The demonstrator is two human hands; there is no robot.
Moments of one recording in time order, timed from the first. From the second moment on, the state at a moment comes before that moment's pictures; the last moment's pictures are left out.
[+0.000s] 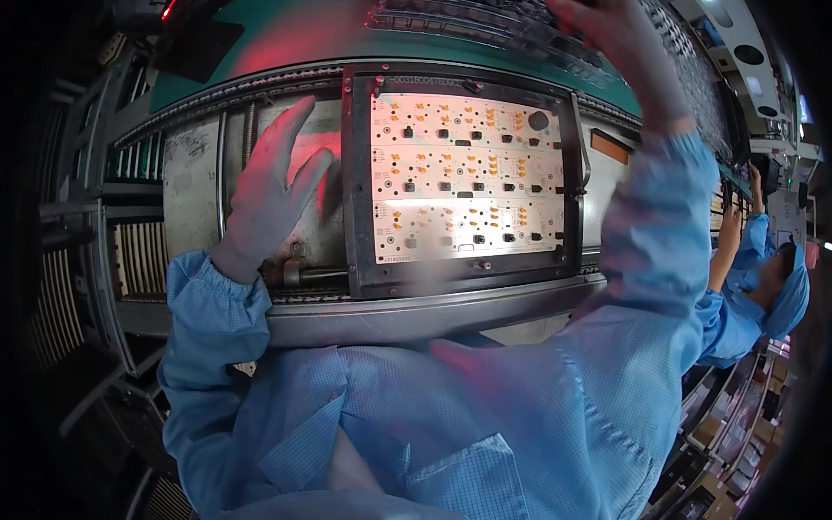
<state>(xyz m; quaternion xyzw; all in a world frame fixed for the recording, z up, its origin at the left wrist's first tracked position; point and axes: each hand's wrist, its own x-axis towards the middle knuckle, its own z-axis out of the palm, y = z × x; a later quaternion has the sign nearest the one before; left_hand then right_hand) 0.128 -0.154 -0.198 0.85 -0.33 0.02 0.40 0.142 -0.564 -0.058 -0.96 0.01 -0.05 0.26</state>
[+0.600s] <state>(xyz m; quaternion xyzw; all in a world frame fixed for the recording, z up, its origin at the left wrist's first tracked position) 0.131 -0.149 -0.209 0.86 -0.29 0.01 0.42 -0.020 -0.508 -0.113 -0.96 0.04 -0.02 0.26</state>
